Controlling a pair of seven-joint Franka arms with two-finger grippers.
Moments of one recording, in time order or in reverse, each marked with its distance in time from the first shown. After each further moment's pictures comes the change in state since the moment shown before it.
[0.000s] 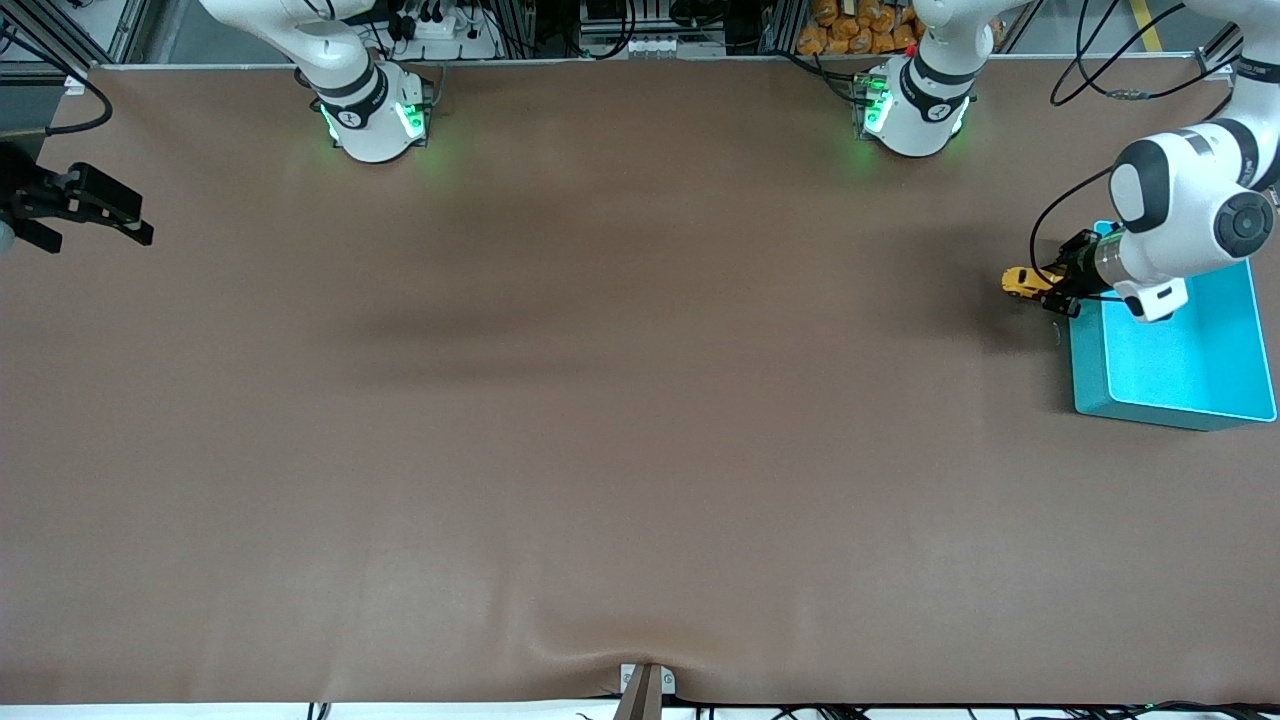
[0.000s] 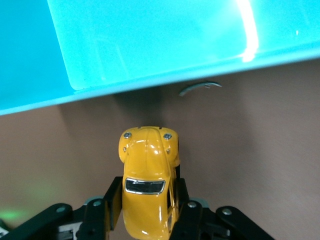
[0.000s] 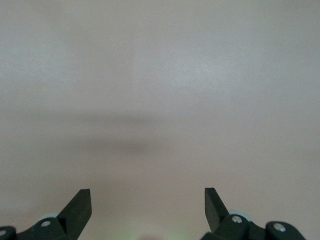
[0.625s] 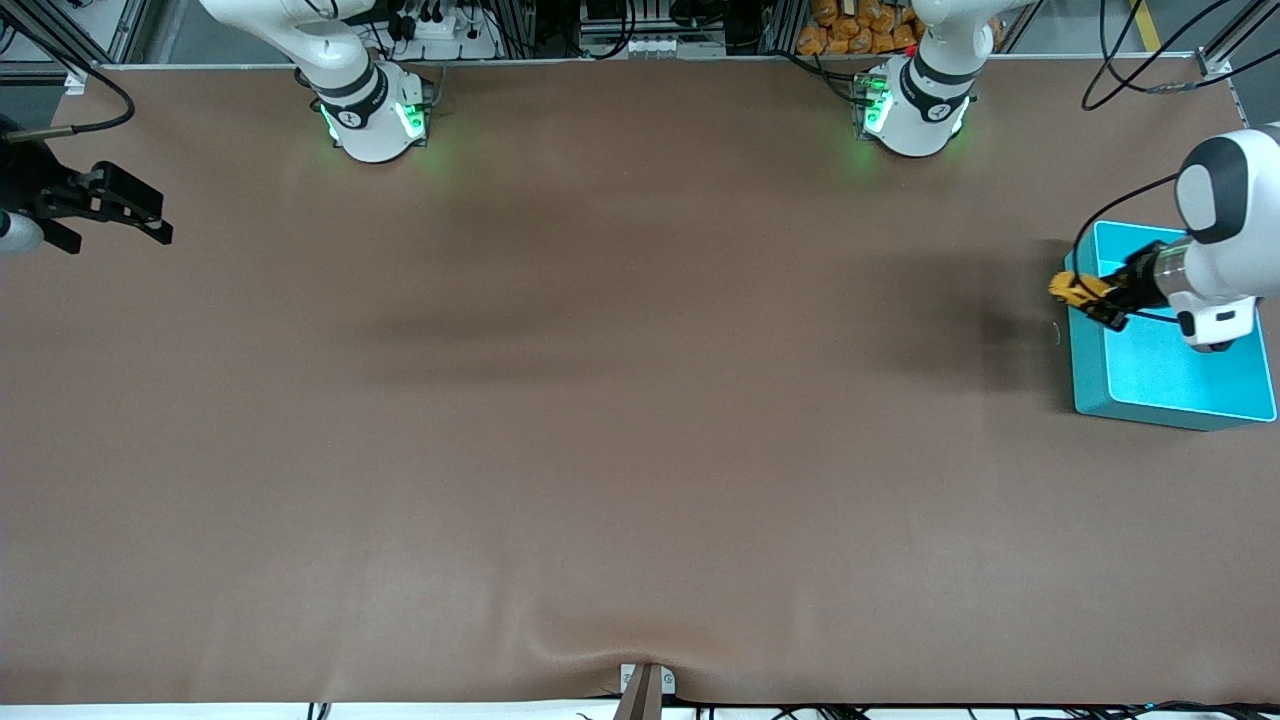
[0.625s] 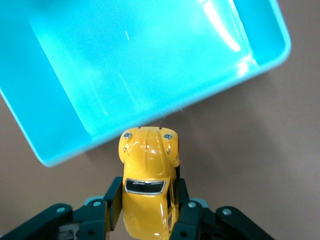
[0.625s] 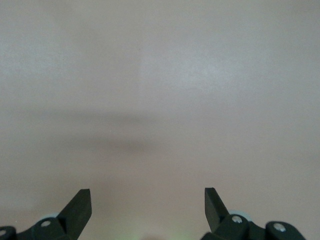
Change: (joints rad) left arm -0.004 0.014 0.018 0.235 0.112 -0.205 0.287; right arm 0.005 0.000 0.034 0.000 0.001 0.001 0.019
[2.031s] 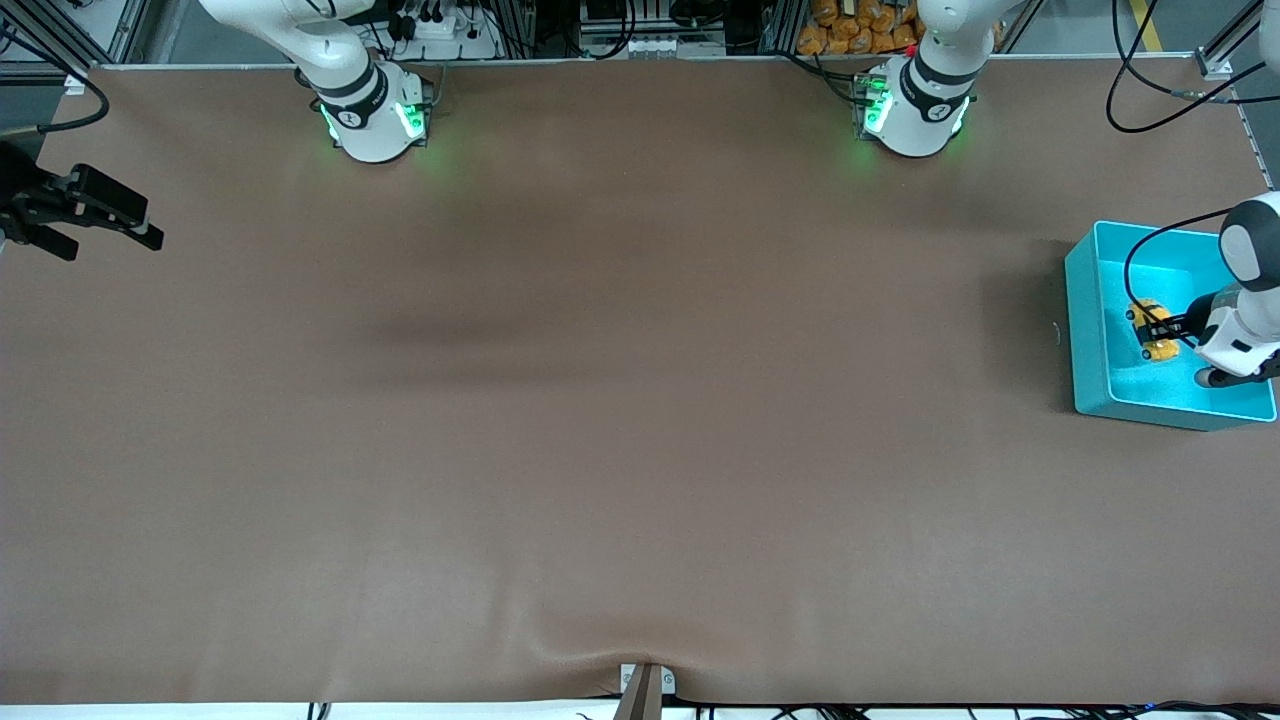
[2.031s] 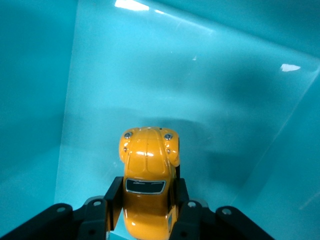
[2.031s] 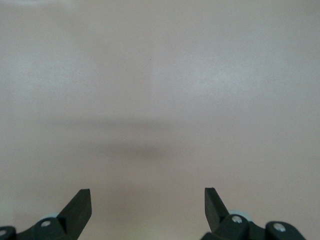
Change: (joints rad) left arm 0.200 0.304 0.003 0.148 0.147 0.235 0.807; right arm 0.016 0.013 -0.064 0.015 0.086 0.020 -0.002
